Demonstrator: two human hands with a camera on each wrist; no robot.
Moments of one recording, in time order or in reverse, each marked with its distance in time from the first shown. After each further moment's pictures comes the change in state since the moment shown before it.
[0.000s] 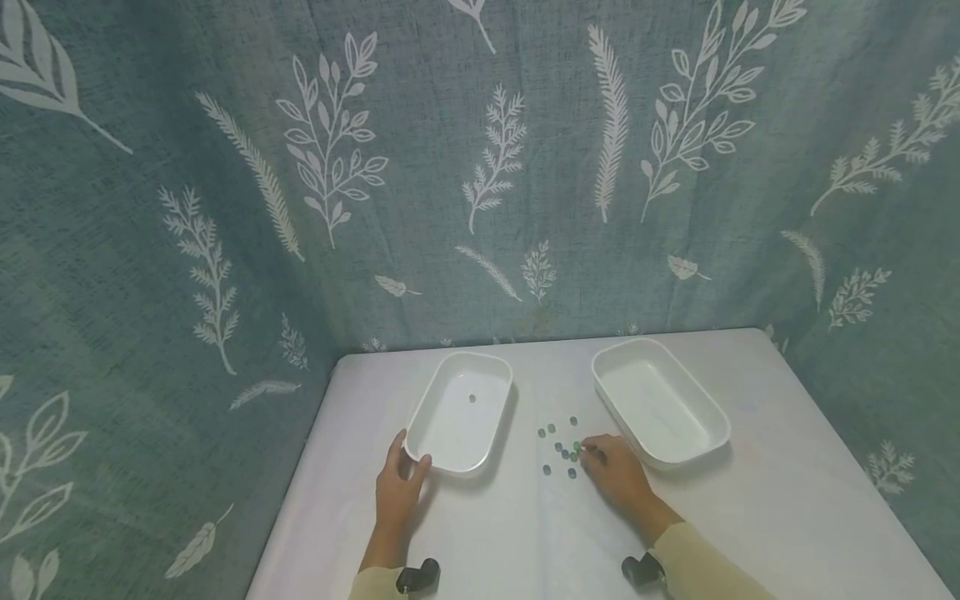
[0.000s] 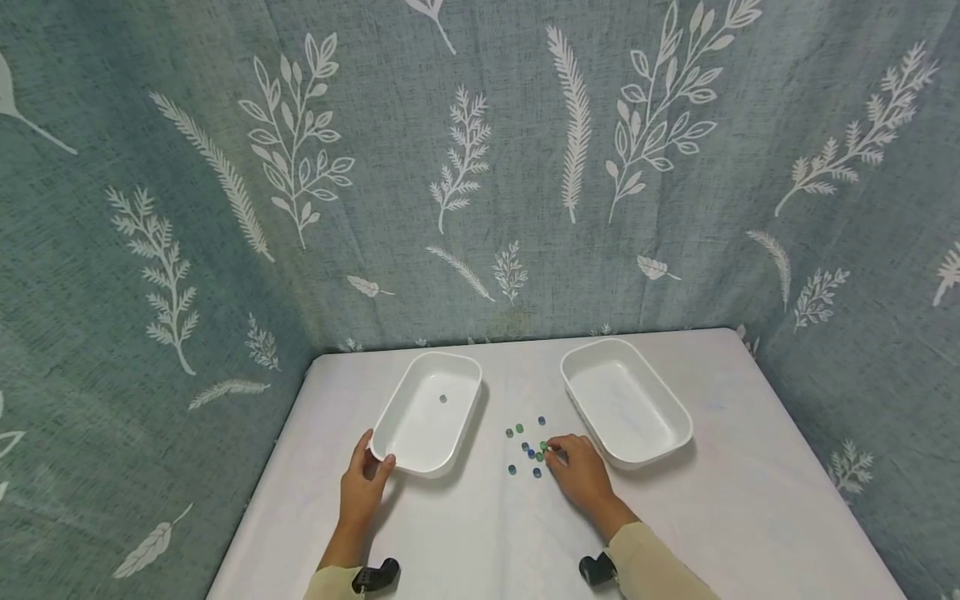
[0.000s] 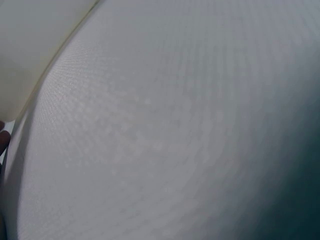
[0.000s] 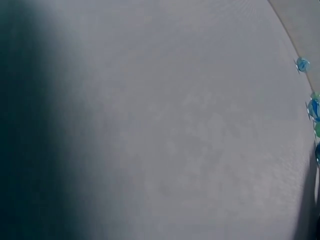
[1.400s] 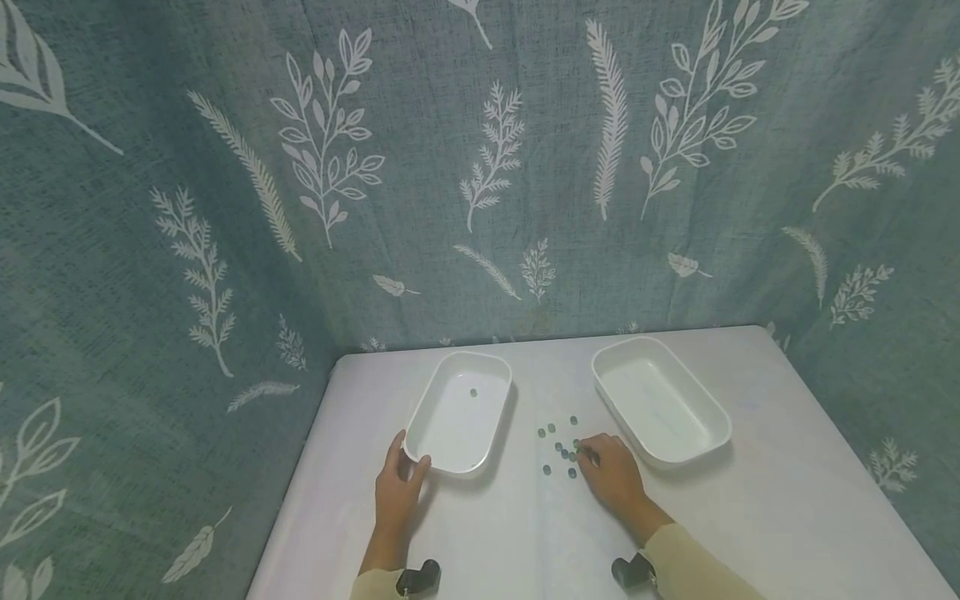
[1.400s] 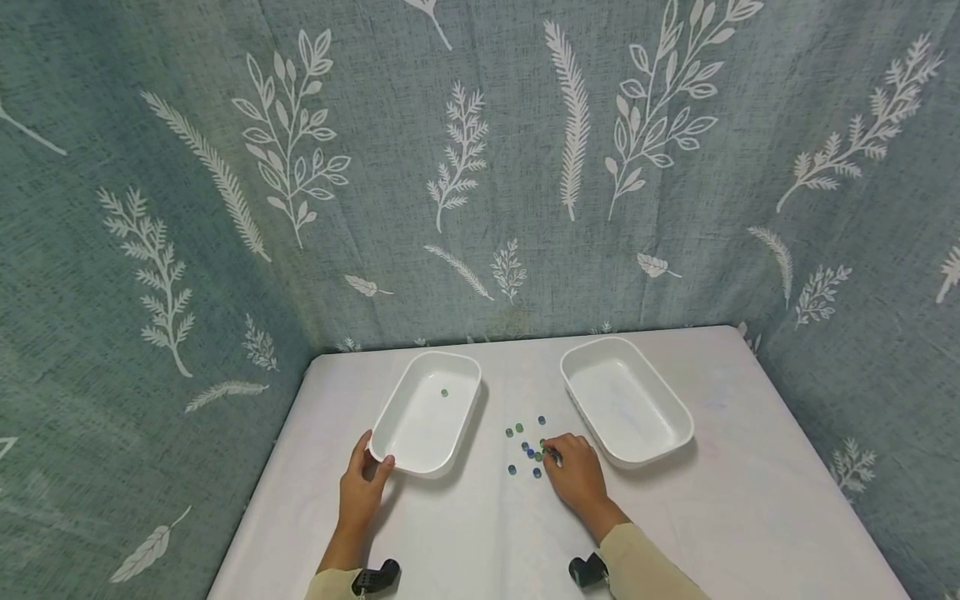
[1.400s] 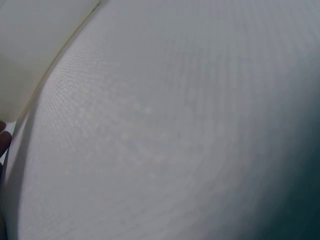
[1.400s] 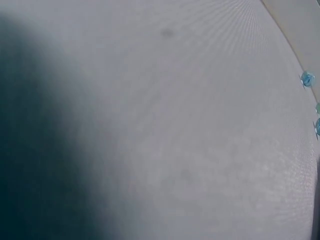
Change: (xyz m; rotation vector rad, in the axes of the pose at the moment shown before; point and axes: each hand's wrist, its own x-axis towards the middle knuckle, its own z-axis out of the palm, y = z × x) left_hand 0.000 0.000 0.001 0.007 -0.004 -0.007; right_hand 0.003 0.001 0.014 -0.120 0.084 -0.057
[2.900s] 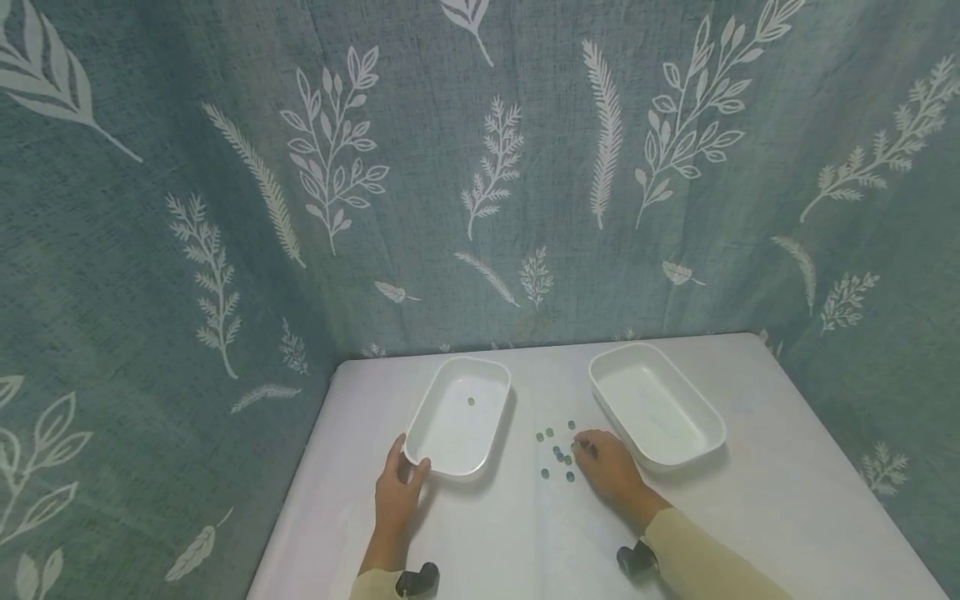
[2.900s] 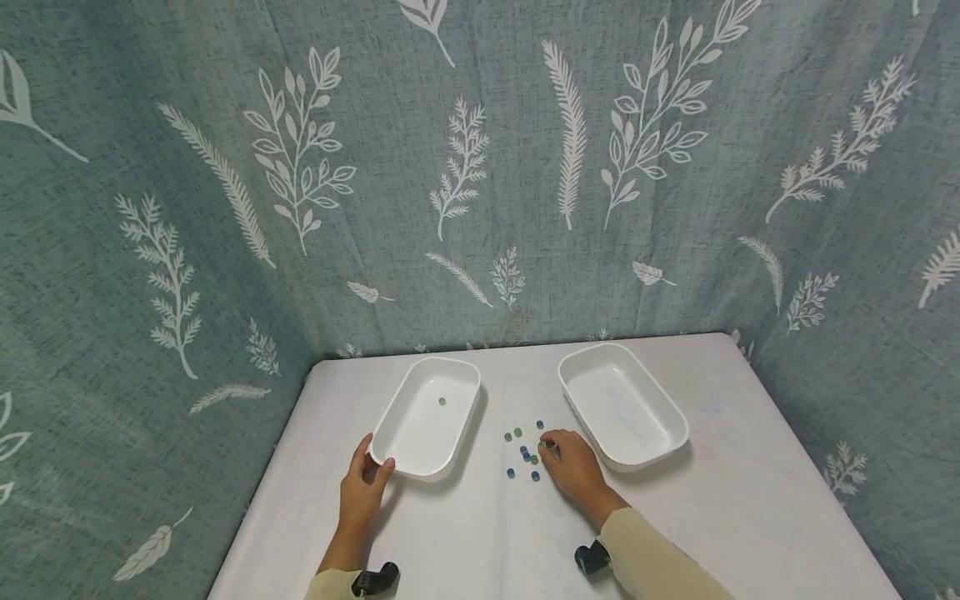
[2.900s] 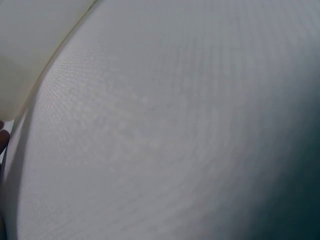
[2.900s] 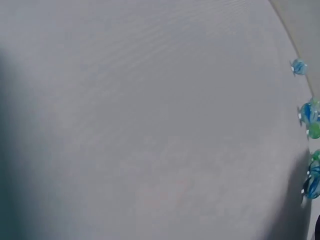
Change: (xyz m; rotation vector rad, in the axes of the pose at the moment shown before) left_hand 0.001 -0.001 -0.001 0.012 -0.009 -0.029; right_hand 0.013 -0.008 -0.012 0.067 -0.104 0.058
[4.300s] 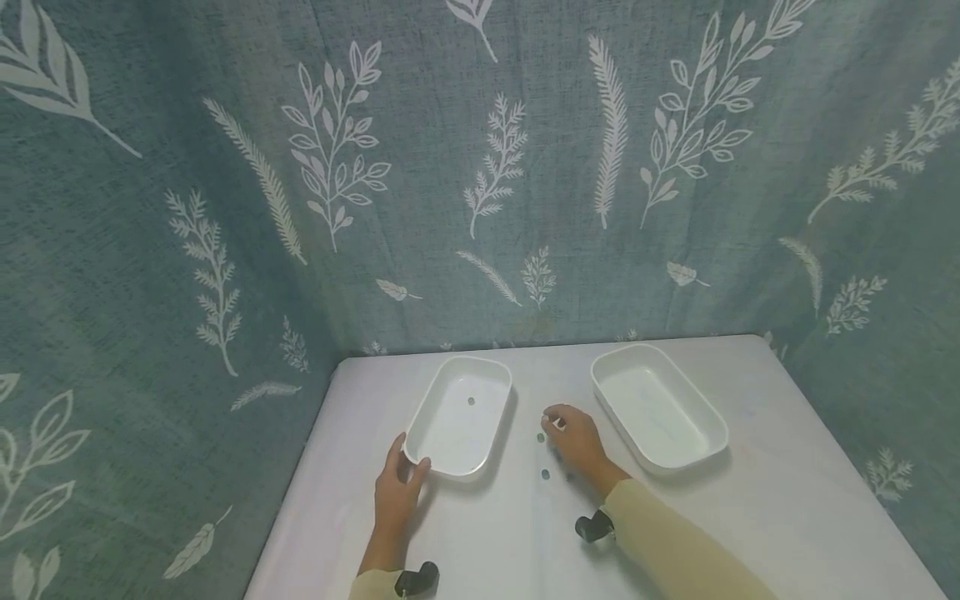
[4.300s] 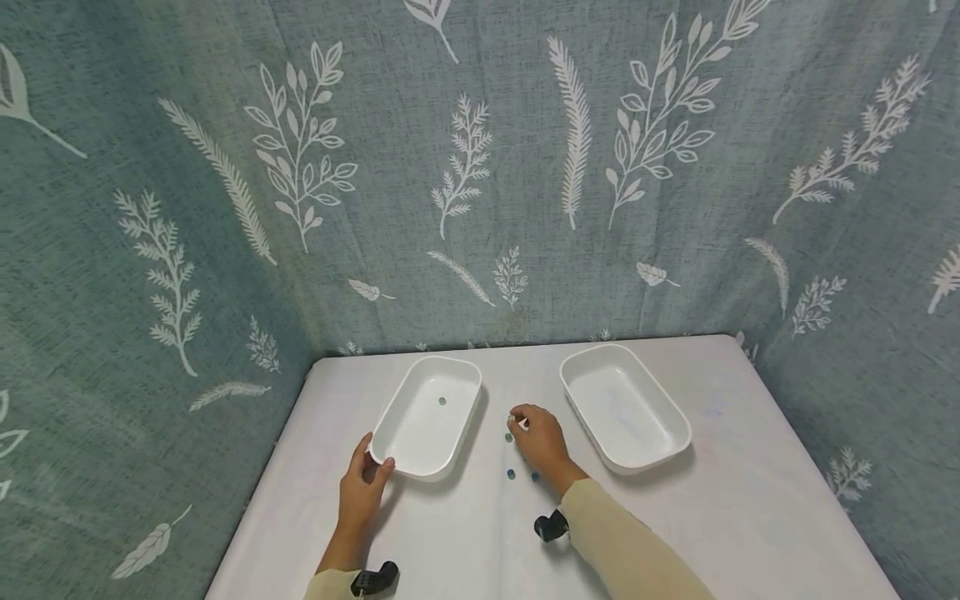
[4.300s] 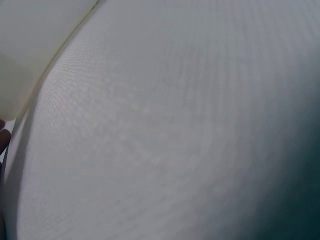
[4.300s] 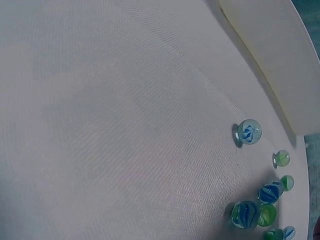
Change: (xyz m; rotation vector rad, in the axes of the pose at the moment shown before) left_hand 0.002 0.000 0.000 0.007 0.004 -0.014; right_hand 0.040 -0.052 0.016 0.150 0.013 0.020
